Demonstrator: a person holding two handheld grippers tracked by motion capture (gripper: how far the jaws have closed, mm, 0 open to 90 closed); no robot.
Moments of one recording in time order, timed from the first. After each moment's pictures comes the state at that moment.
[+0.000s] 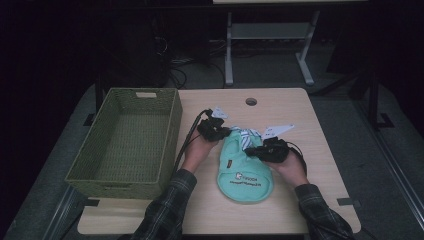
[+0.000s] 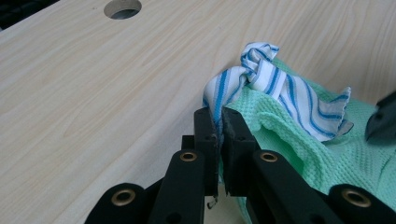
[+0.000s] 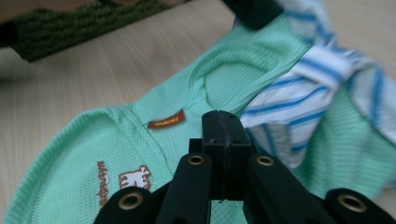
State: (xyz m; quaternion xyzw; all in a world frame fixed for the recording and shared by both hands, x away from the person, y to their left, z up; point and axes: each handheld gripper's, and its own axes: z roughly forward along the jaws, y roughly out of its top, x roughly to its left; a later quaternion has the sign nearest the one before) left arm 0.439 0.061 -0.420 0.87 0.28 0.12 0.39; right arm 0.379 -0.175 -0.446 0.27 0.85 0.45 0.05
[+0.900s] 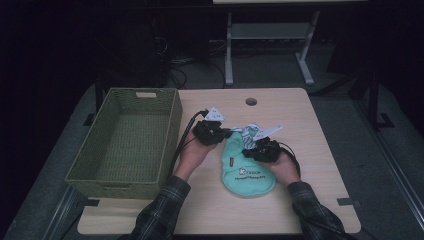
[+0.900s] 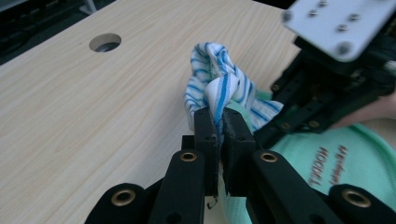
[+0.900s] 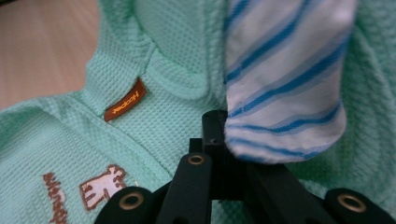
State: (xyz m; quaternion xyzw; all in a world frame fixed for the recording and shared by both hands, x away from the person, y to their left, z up) left arm 0.403 0.071 -0.386 0.86 0.24 0.12 0.43; right arm 0.400 -0.162 -0.475 0.30 0.87 0.39 0.07
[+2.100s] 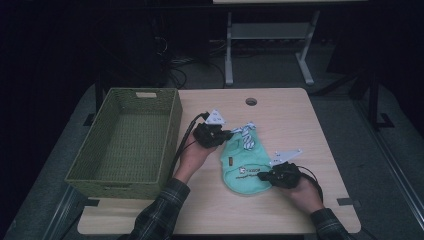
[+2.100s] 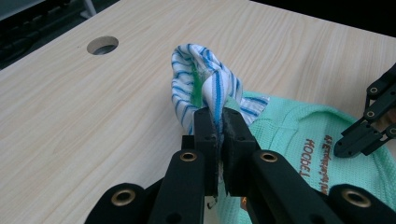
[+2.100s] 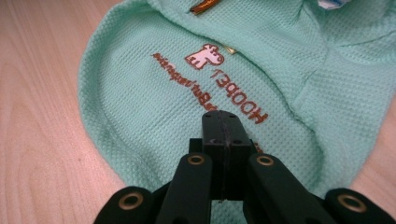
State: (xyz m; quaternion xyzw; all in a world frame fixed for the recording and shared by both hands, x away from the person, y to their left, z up) left arm 0.397 0.070 -0.390 0.86 0.23 0.12 0.43; right arm 0.315 -0.198 -0.470 0.29 0.88 0.37 0.07
